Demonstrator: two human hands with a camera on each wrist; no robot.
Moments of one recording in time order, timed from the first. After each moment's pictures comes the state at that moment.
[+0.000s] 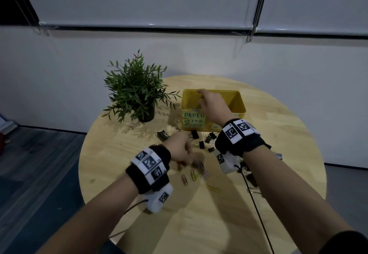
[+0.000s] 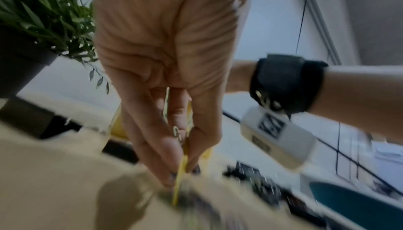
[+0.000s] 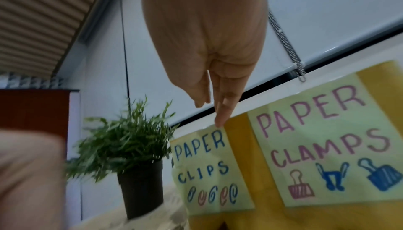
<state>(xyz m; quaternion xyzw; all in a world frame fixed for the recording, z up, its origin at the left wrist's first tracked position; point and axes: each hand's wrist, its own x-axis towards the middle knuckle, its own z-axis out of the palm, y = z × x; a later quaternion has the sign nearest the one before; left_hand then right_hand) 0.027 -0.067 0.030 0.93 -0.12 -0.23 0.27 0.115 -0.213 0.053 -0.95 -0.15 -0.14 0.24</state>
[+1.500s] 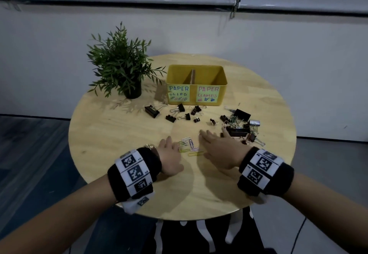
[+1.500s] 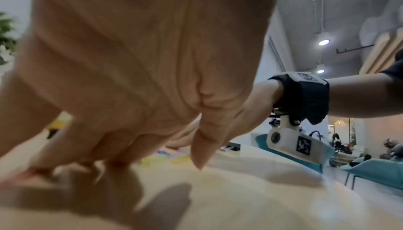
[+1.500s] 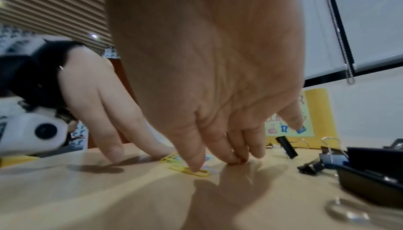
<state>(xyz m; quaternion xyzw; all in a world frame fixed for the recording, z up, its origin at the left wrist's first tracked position) -0.072 -0.087 0.014 0.91 -0.16 -0.36 -0.11 -0.064 -0.265 0.001 -0.94 -0.24 0.22 -0.12</state>
